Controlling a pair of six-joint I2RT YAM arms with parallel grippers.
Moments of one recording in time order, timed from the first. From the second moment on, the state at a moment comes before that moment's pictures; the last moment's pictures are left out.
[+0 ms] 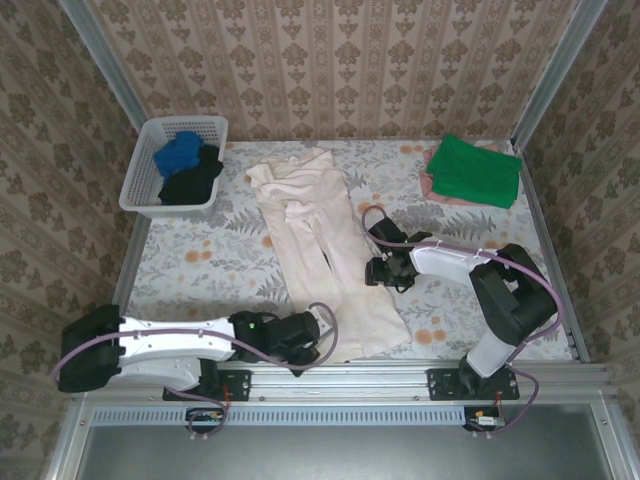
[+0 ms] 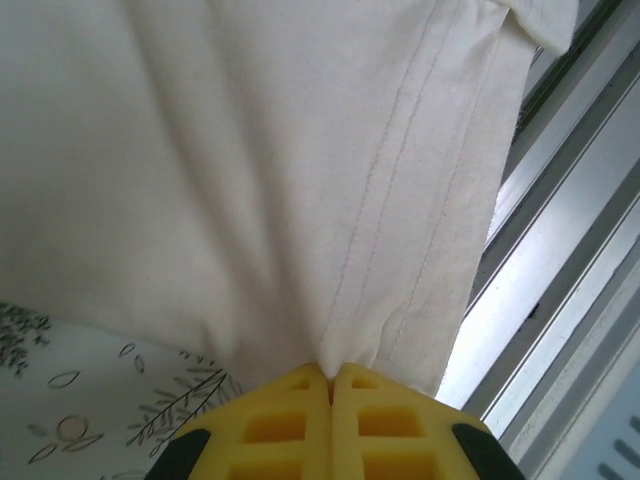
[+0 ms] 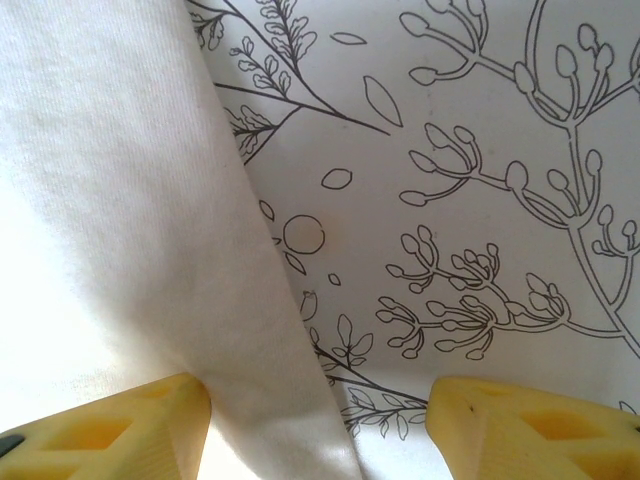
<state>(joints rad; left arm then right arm) -1.39 1.11 0.50 -0.46 0.02 -0.50 0.54 1.67 0.90 -0.54 0.02 0.59</state>
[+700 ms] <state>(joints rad) -1.38 0.96 0.41 -0.46 0.04 -0.56 0.55 1.64 0.88 -0.54 0.01 0.58</state>
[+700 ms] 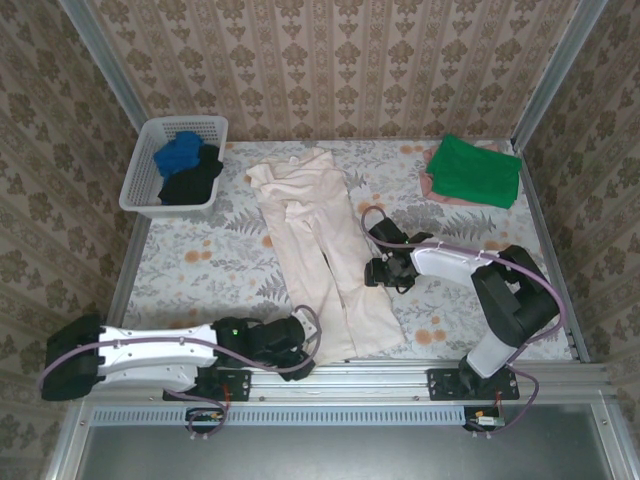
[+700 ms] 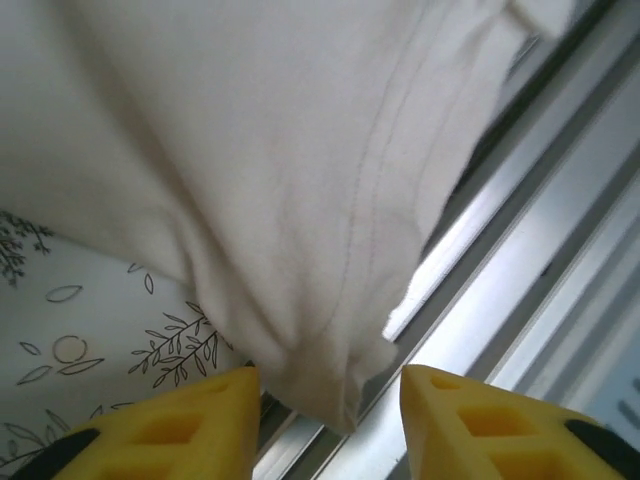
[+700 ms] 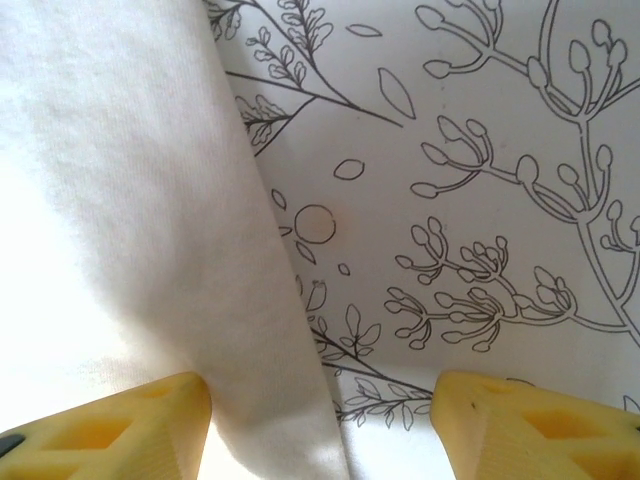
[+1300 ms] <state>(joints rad) -0.51 1.46 0.77 -0.34 0.05 -0.37 0.76 1.55 0.77 -0.48 0.19 0.61</state>
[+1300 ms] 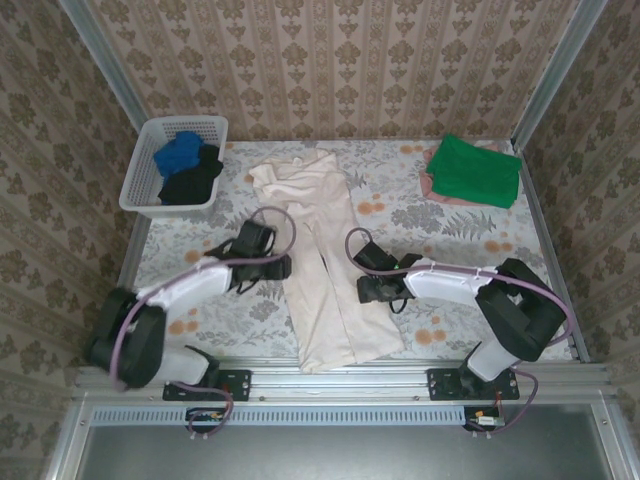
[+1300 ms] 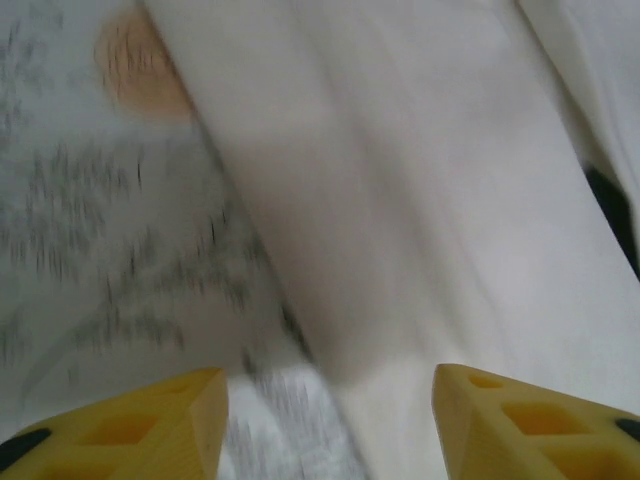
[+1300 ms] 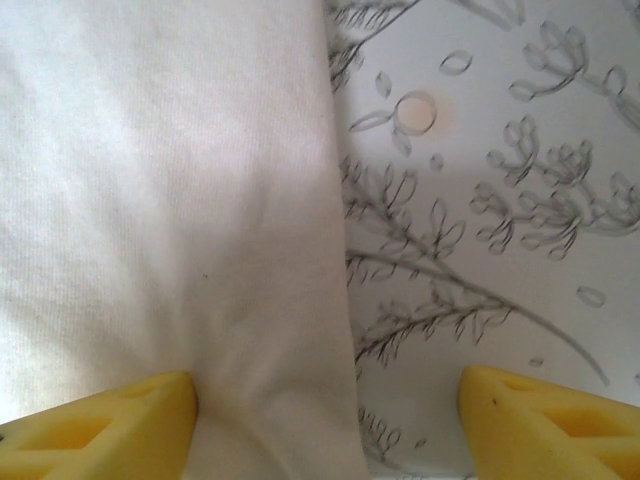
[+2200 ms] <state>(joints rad) -0.34 2.07 1.54 -0.55 0.27 -0.18 0.82 1.40 0.65 -0.47 0.09 0.69</state>
